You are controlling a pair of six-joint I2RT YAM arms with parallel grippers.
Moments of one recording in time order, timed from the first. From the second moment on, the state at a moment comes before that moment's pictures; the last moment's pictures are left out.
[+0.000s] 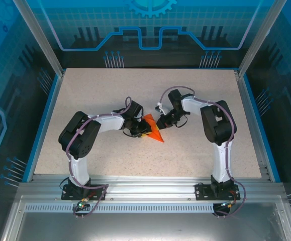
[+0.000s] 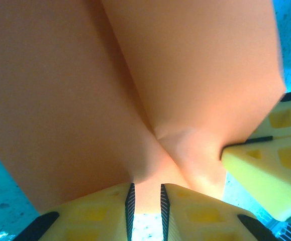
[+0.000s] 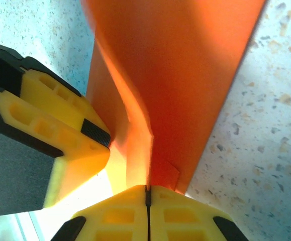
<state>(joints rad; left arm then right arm) -0.52 1.91 1.08 -0.26 0.46 -0.90 0.37 2.13 1.42 -0.77 -0.74 -0.16</state>
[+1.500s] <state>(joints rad) -0.51 1.98 1.32 -0.40 0.46 -0.87 0.37 2.19 1.47 -0.81 -0.77 -0.16</state>
